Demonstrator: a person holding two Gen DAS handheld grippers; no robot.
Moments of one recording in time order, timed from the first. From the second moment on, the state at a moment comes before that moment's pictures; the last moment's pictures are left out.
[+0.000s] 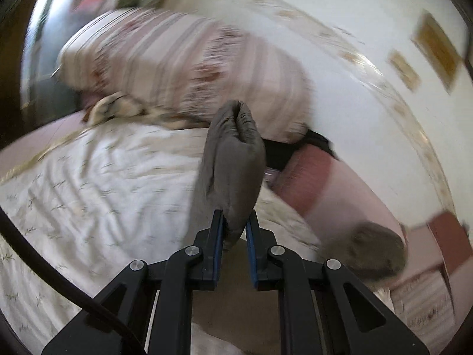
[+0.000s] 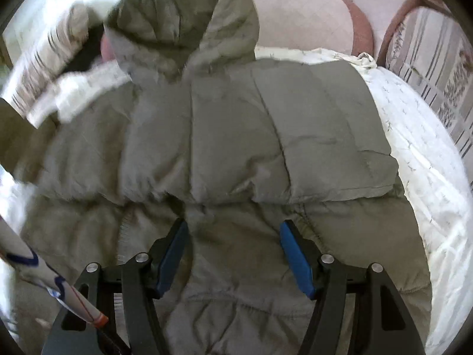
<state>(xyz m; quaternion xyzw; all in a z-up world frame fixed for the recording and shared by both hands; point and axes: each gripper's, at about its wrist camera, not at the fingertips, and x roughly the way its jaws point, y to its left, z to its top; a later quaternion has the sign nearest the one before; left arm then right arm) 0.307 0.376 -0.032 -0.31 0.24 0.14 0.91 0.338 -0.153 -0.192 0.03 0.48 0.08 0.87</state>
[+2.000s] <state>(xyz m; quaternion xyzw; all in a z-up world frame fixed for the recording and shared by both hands) 0.365 0.135 -0.168 -0.05 0.38 0.15 0.91 0.373 -0.226 -0.194 0.18 0.45 -0.03 0.88</state>
